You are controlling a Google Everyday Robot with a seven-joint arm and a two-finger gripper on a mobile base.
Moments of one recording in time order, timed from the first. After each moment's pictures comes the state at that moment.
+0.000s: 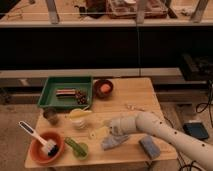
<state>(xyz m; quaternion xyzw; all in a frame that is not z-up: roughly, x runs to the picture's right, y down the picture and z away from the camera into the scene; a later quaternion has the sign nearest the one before) -0.035 0.185 0.699 0.31 -0.38 -0.70 0.52</state>
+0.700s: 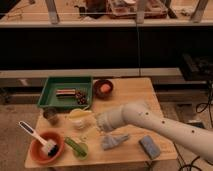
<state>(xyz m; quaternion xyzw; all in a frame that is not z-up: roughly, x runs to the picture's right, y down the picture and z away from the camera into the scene) -0.087 0.169 0.671 0.30 -0.34 -0.83 0.33</state>
